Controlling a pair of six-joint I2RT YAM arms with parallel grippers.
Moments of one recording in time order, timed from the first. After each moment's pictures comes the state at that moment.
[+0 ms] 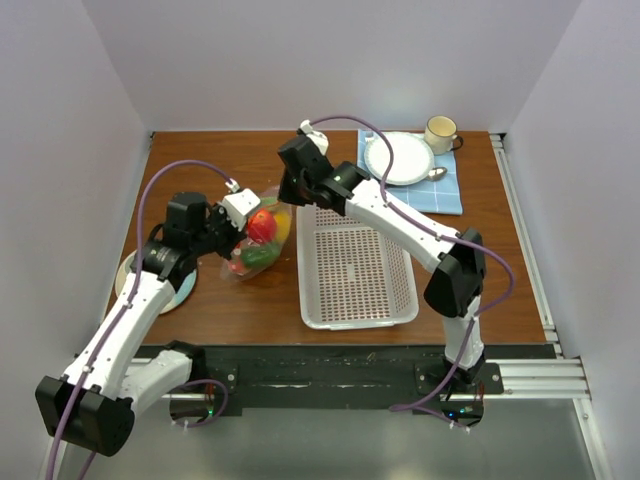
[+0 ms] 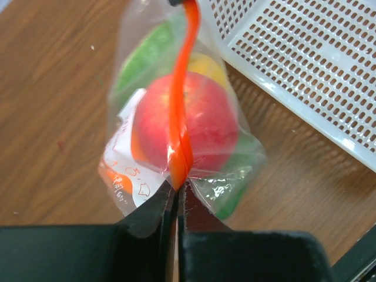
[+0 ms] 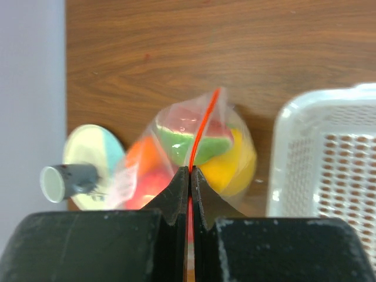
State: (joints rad) left arm -0.28 0.97 0.90 -0.54 0.30 0.39; right arm 0.86 1.99 1.99 -0.69 0.26 0.85
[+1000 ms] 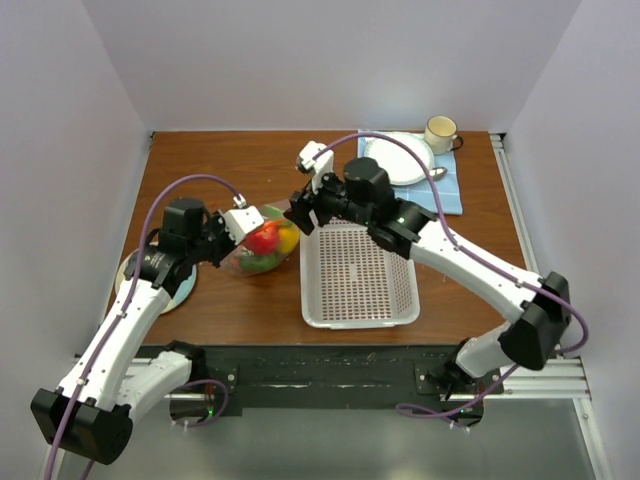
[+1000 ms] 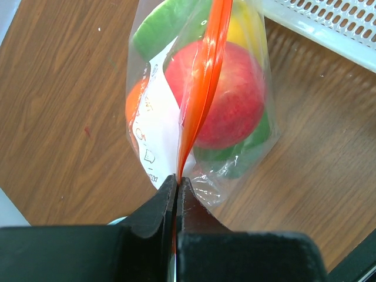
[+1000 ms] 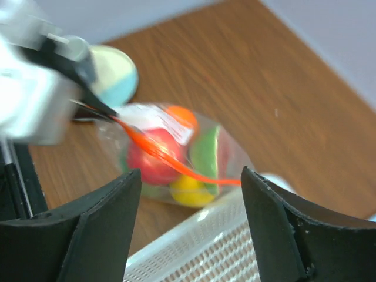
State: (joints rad) left arm -0.28 0.92 0.91 -0.67 0.24 0.64; right arm 0.83 1.47 1.37 -0.17 -0.16 -0.06
